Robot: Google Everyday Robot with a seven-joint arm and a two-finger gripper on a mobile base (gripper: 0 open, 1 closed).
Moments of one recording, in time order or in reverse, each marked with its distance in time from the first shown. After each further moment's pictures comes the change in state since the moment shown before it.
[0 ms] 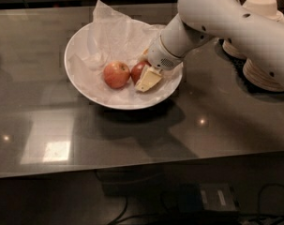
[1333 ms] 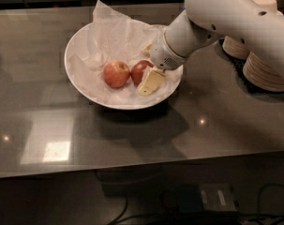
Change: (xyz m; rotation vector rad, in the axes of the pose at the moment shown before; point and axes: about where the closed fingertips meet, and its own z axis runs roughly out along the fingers) arm -0.009 0.012 -0.021 0.028 -0.023 0.003
